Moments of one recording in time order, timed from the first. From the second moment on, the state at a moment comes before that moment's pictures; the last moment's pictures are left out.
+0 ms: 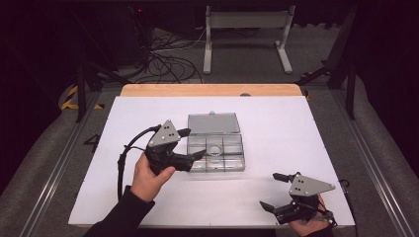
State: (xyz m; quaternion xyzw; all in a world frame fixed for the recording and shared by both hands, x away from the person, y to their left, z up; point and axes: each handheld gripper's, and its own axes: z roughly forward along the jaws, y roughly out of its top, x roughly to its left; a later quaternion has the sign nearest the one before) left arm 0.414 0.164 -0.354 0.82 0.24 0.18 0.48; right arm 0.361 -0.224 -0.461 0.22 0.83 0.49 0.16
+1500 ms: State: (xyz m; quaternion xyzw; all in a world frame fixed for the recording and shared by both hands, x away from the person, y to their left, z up) left arm 0.370 0.243 -0.419 0.80 0.28 0.18 0.50; right arm 0.360 -0.222 -0.462 0.23 0.83 0.48 0.16
